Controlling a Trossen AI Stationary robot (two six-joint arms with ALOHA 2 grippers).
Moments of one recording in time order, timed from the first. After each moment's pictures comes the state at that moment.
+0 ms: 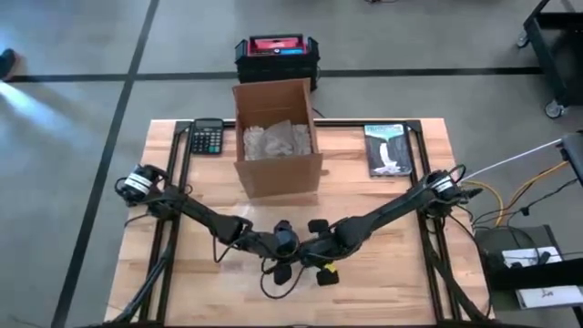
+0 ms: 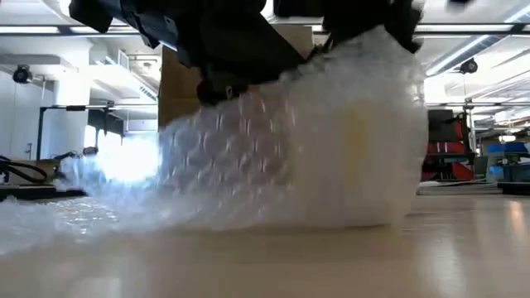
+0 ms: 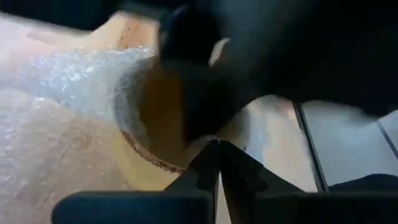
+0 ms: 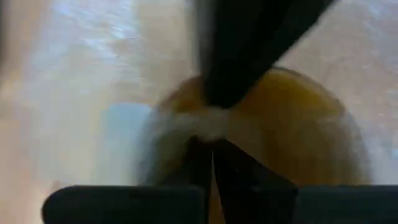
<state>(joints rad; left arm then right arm) -0.41 1.78 1.00 0.30 -0.19 -0.56 0.38 2.05 1.49 -0.75 0.03 0.25</state>
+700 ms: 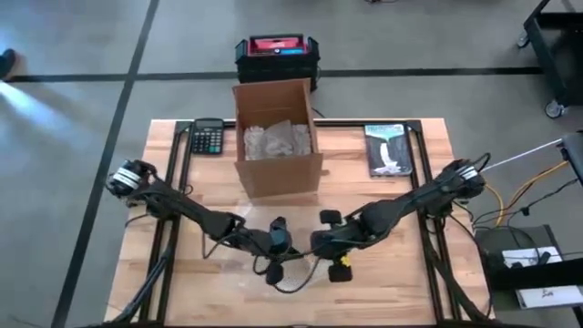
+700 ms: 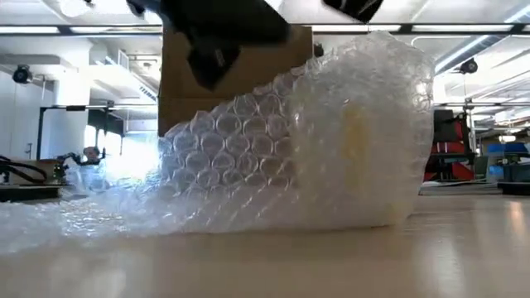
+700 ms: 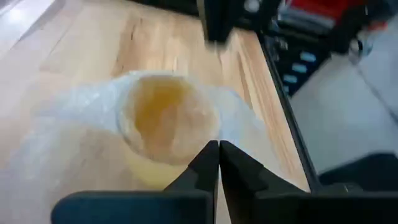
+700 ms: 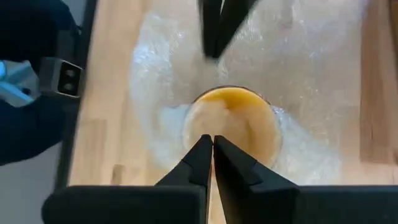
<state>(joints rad) -0.44 1.58 1.00 0.02 -0.20 -0.44 0.45 1.76 1.53 -0.88 0.09 0.36</state>
